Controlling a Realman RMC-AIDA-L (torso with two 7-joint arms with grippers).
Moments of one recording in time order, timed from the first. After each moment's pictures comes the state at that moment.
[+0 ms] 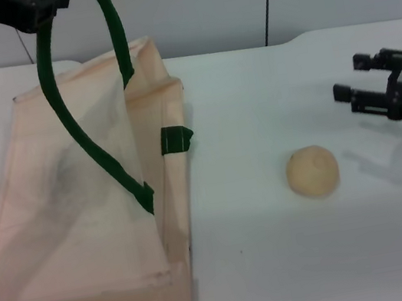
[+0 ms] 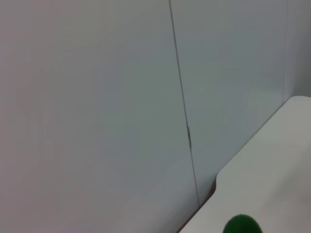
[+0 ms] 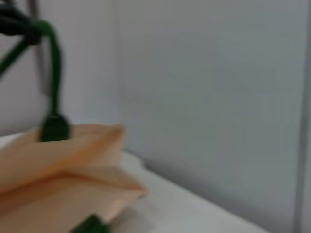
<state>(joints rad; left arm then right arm) -0.59 -2.03 0.81 1.61 -0.88 -1.53 1.03 0.62 2.03 -0.44 -0.46 1.12 1.36 -2.05</state>
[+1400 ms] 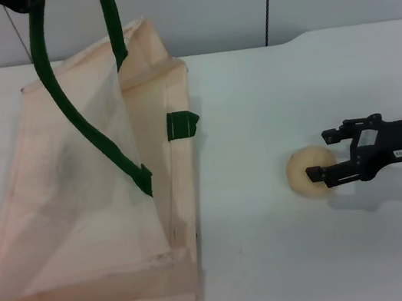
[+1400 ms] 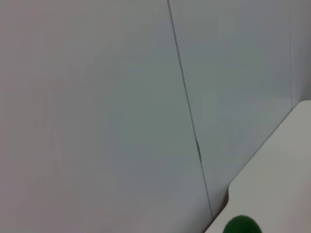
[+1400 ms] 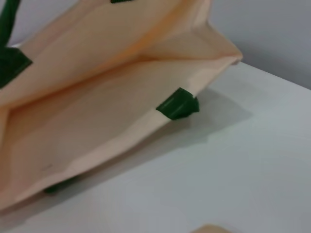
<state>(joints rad) -0.60 -2.03 0.81 1.66 -0.88 -1.53 1.03 0.76 2.02 -0.49 -0.35 0.75 1.25 -1.85</state>
